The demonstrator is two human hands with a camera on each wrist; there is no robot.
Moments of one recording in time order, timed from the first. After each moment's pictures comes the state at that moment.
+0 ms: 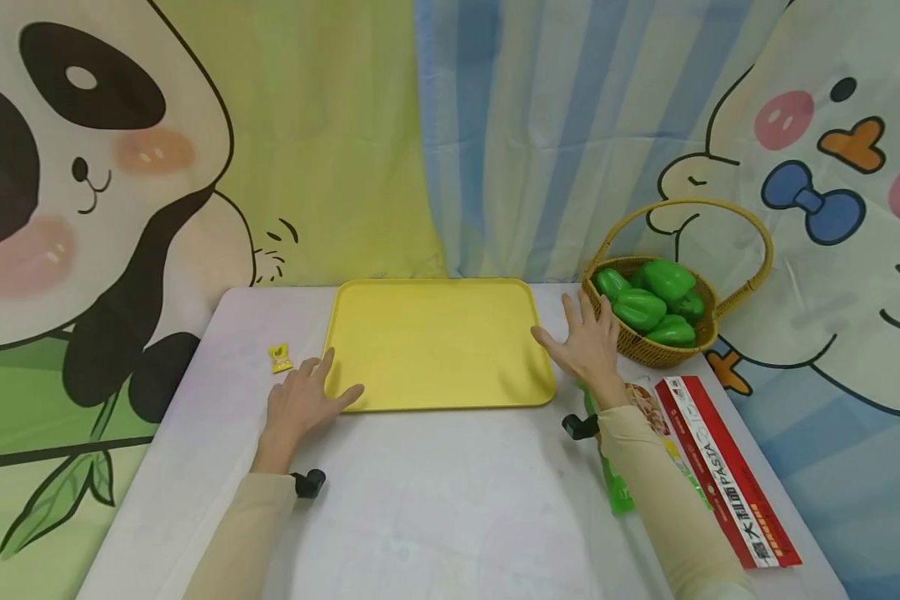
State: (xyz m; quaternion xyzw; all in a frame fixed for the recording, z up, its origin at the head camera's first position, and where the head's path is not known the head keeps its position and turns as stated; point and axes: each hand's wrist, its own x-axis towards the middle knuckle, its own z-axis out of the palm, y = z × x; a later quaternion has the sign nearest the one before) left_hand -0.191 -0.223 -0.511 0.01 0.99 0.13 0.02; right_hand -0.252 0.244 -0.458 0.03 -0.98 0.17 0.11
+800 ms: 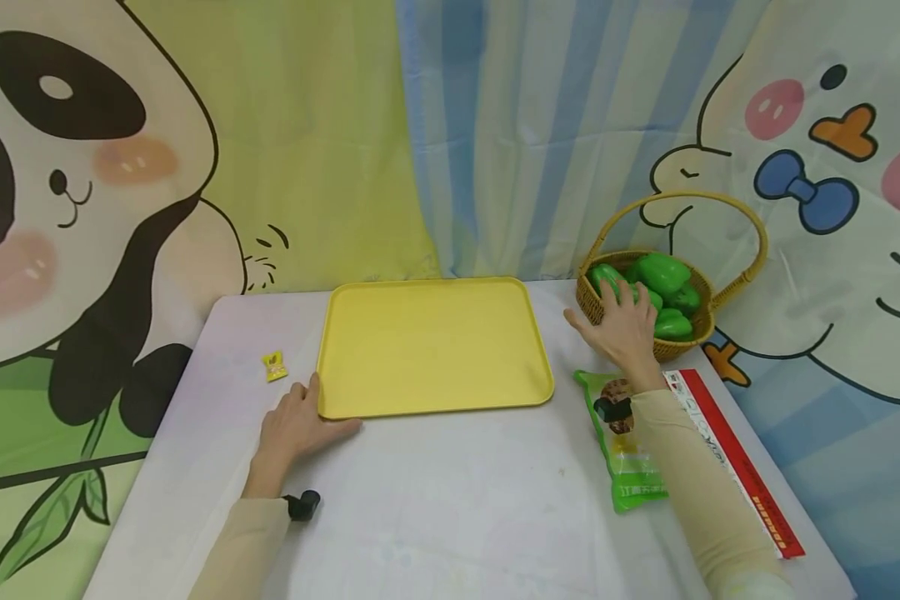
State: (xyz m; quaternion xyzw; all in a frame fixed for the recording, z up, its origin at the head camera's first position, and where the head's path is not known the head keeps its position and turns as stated) left_hand -0.179 -0.229 -0.527 0.01 0.99 0.14 0.06; right_hand -0.267 0.297 -0.441 -0.01 -0.98 0.15 0.13
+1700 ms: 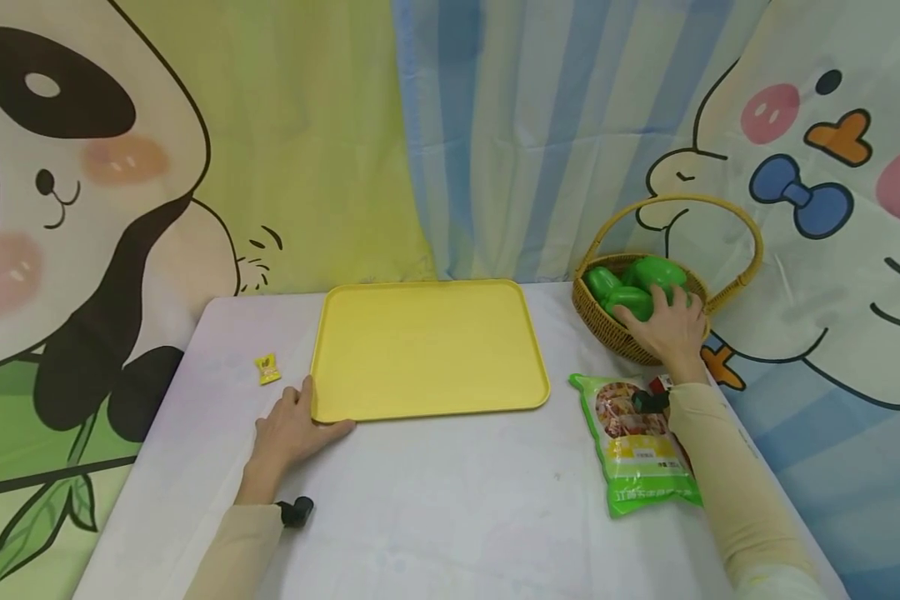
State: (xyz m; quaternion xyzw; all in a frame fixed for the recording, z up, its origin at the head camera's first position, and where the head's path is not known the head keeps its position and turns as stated) left_hand -0.179 -0.227 -0.533 0.00 0.98 0.17 0.06; right_hand -0.275 0.381 -0.442 -0.09 -0.98 0.12 0.11
